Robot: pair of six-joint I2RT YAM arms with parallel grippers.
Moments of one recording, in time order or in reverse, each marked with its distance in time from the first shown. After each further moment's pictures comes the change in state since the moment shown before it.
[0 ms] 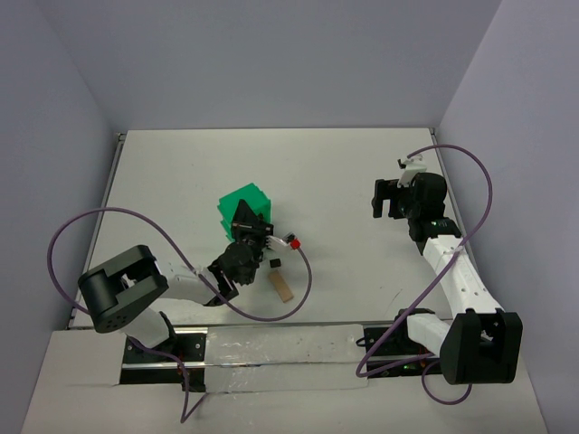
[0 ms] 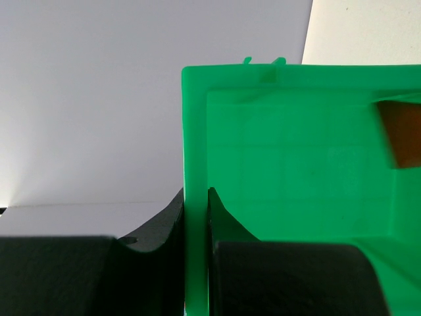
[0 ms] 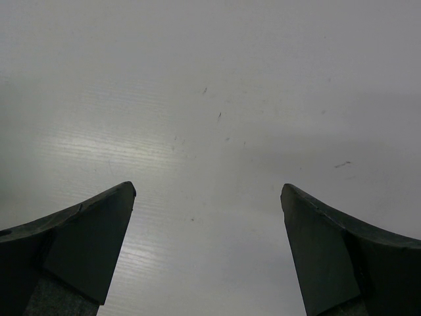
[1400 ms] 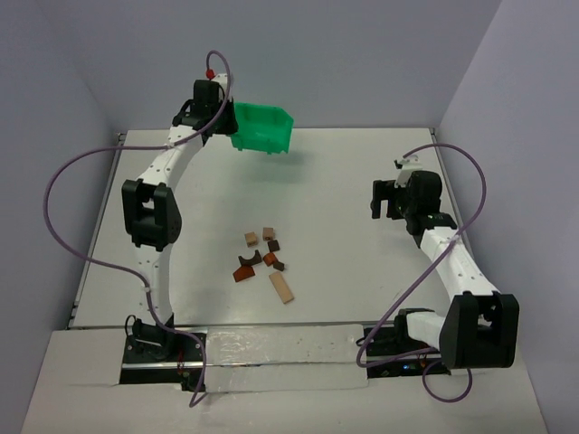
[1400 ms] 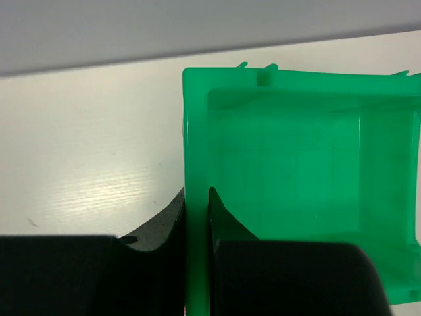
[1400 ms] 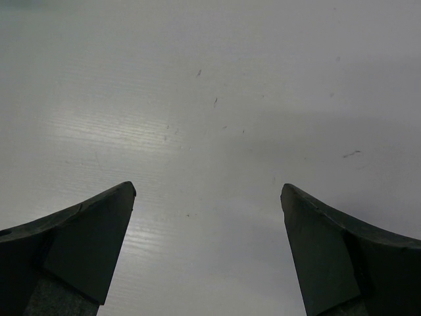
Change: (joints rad) left arm 0.770 0.688 1.702 -1.618 0.922 -1.799; right arm 0.000 0.087 0.016 -0.010 0.012 -0.001
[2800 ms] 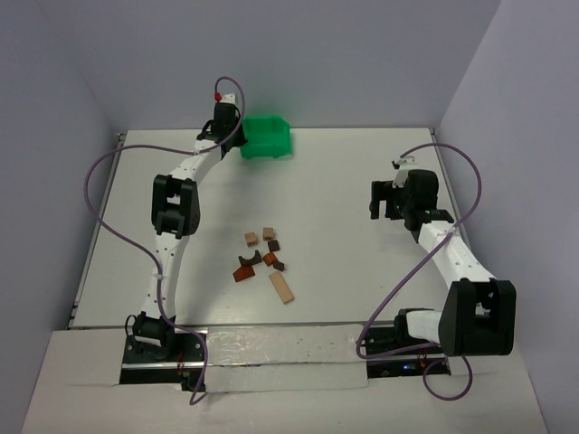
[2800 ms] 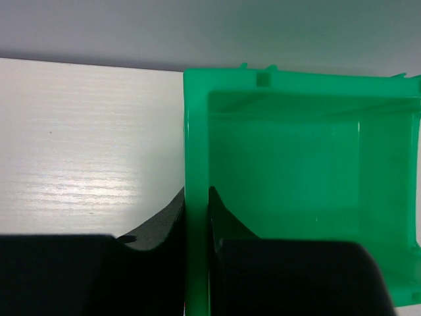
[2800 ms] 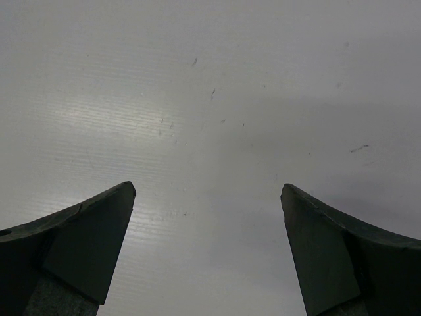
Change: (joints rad) left arm -0.011 0.368 0.164 0.215 -0.168 -0.141; right arm 0.000 0.070 0.016 -0.005 0.006 0.001
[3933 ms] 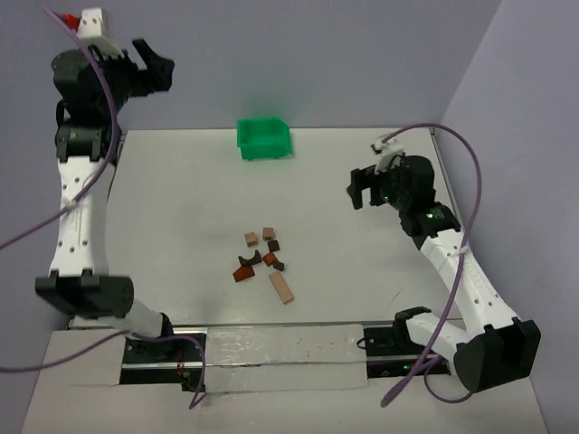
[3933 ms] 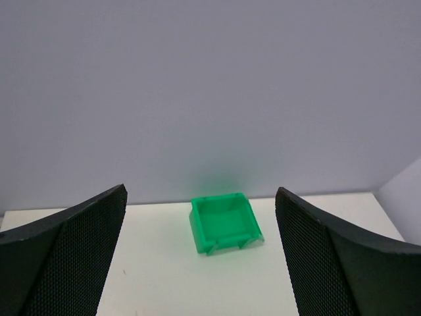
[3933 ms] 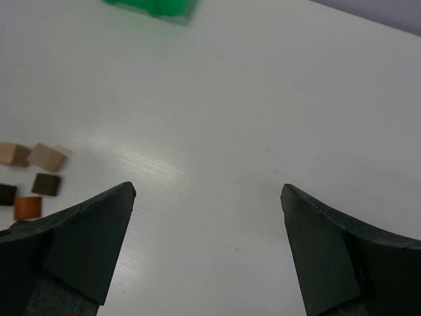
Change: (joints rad) left arm 0.279 -0.983 -0.327 -0.061 0.320 0.042; right arm 0.193 -0.189 0.176 -0.107 -0.052 -0.036
